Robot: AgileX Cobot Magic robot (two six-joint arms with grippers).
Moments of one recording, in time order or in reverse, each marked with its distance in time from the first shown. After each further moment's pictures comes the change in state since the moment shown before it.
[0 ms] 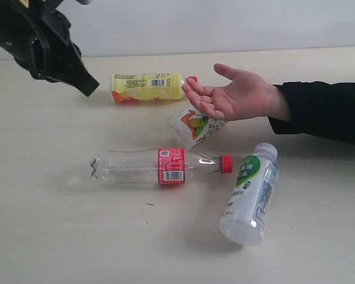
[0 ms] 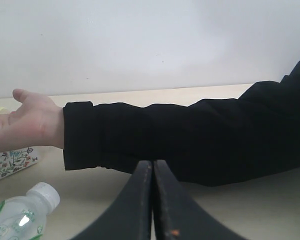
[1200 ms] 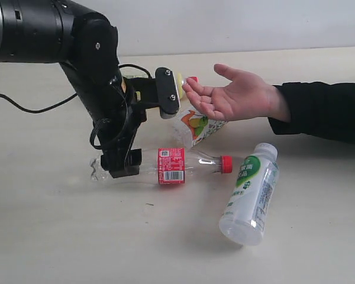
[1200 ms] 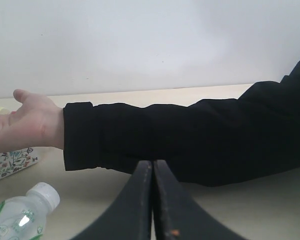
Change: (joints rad) left arm -0.141 0.337 -0.029 -0.058 -0.010 0.508; right arm 0.000 0.000 0.000 0.000 0.000 0.000
